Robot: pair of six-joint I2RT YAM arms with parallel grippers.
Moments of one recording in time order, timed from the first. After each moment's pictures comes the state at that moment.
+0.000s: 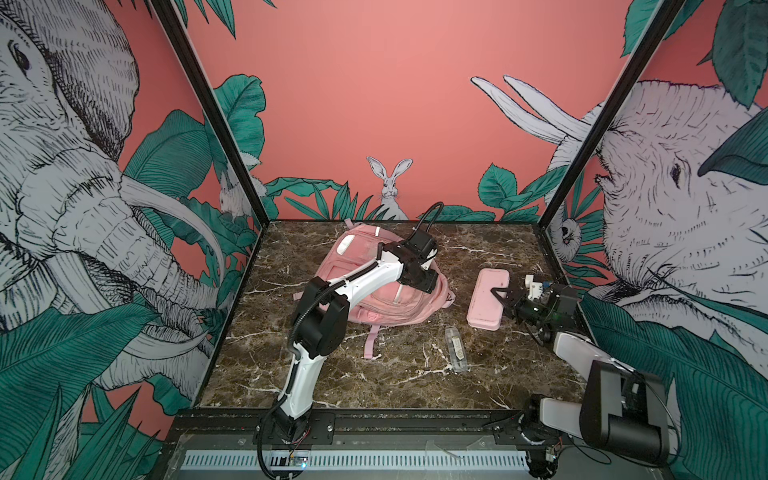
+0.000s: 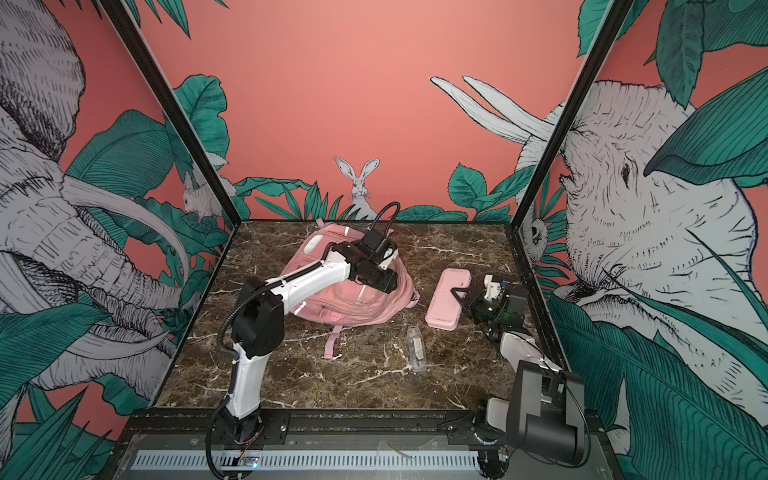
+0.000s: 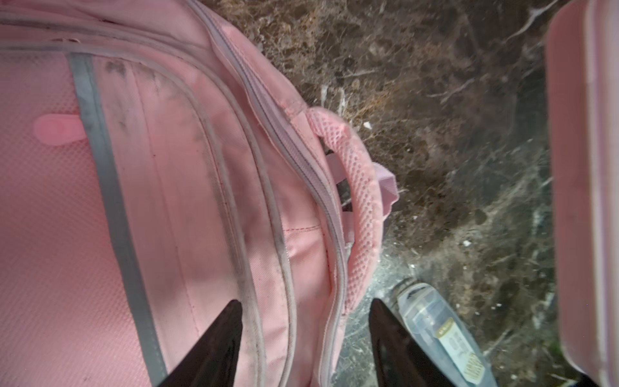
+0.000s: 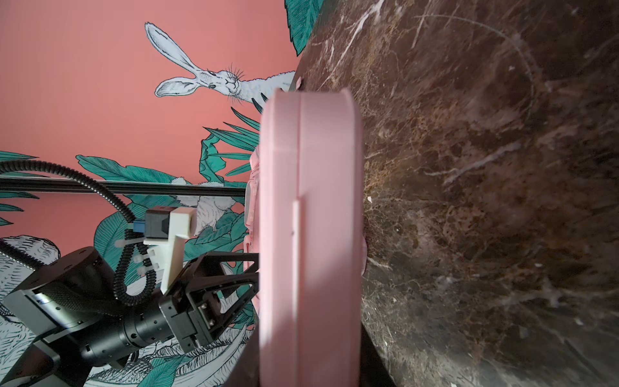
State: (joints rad) left arm -0.77 2.11 1.83 -0.82 0.08 -0.21; right arm -0.23 1.25 0.45 0.25 -0.88 0.88
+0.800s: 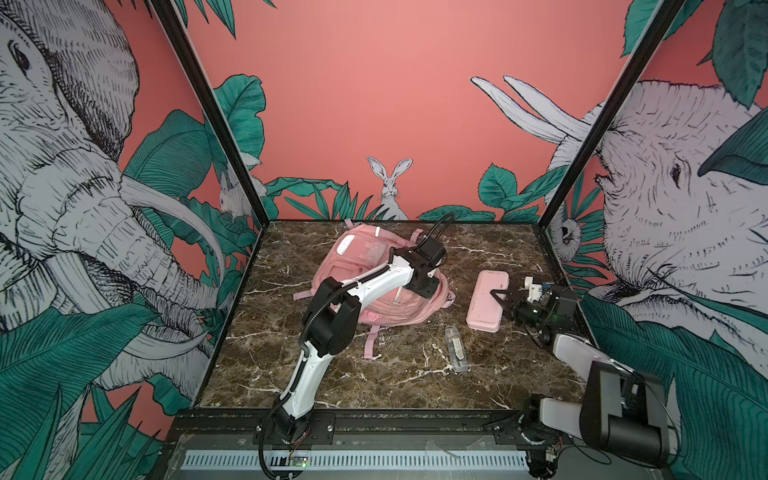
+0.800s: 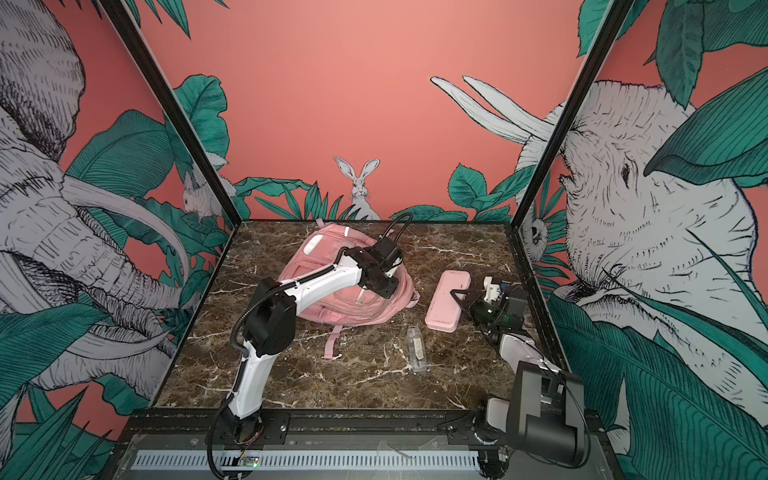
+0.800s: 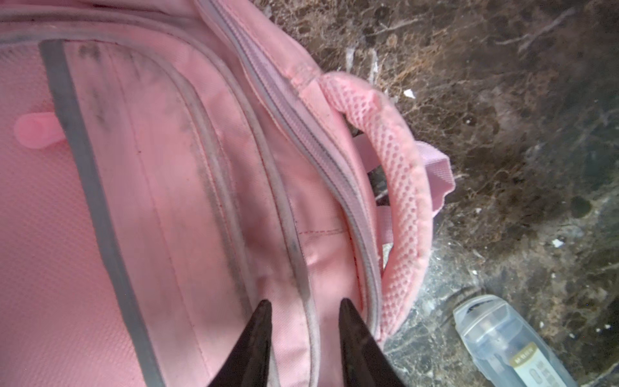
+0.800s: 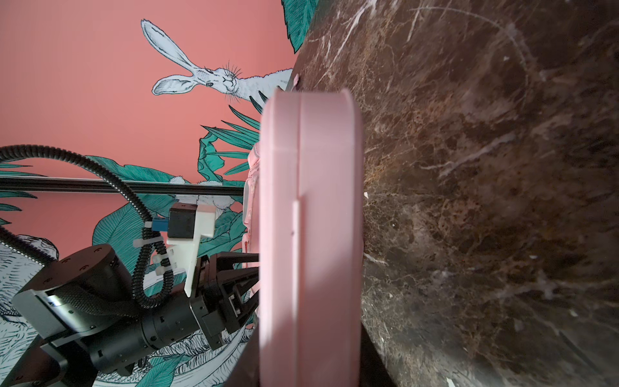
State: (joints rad) left arm -0.82 2.17 1.88 -0.86 -0.04 -0.16; right arm -0.23 1.25 0.43 0.27 -0.88 0.88
